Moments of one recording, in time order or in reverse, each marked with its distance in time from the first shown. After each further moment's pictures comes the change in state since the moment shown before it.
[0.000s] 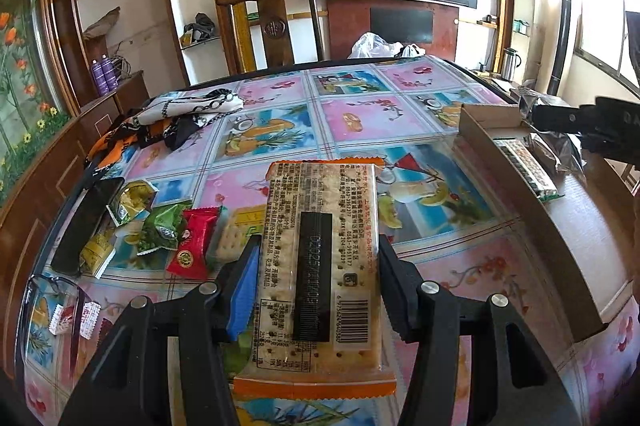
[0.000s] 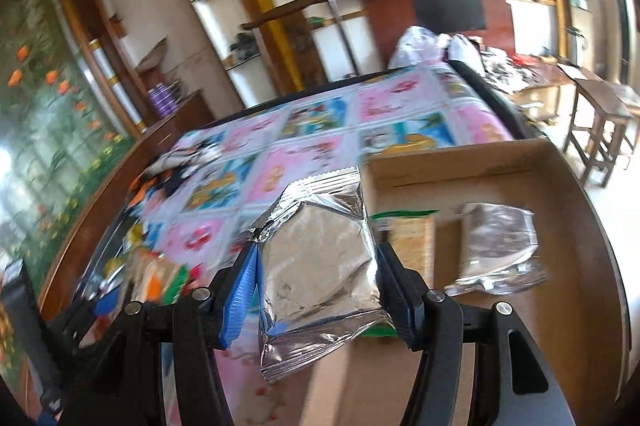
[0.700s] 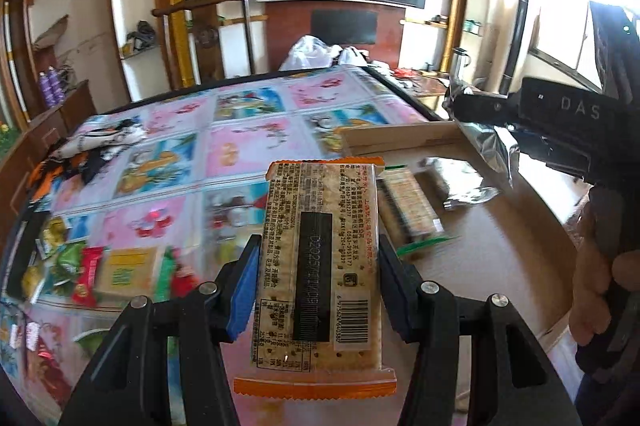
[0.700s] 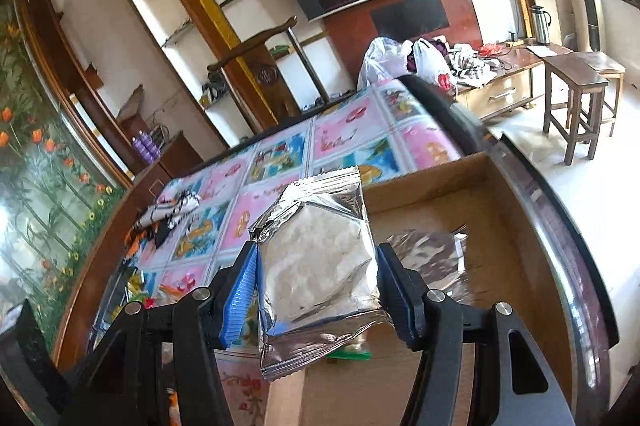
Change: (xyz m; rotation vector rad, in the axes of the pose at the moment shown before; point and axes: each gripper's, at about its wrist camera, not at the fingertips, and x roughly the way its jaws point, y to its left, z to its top) left arm -0.004 -0.106 0.043 0.032 0.013 -0.198; right arm -0.044 -0.047 0.026 0.116 -0.101 -0.024
